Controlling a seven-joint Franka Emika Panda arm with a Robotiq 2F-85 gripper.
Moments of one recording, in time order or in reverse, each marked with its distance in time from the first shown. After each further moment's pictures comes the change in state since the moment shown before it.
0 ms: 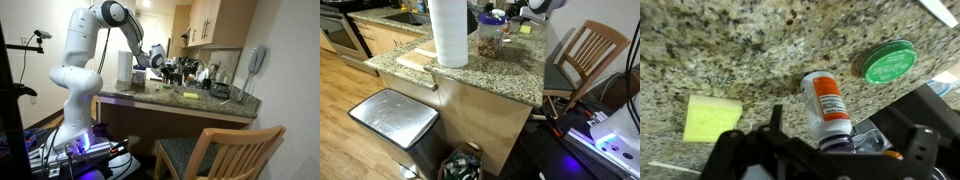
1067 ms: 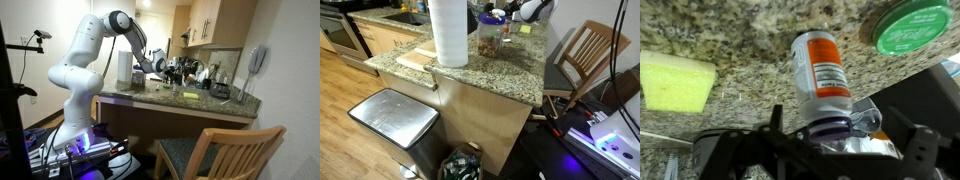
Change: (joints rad) arm 0.089 0.191 -0.119 0.150 -0.049 0.147 0.039
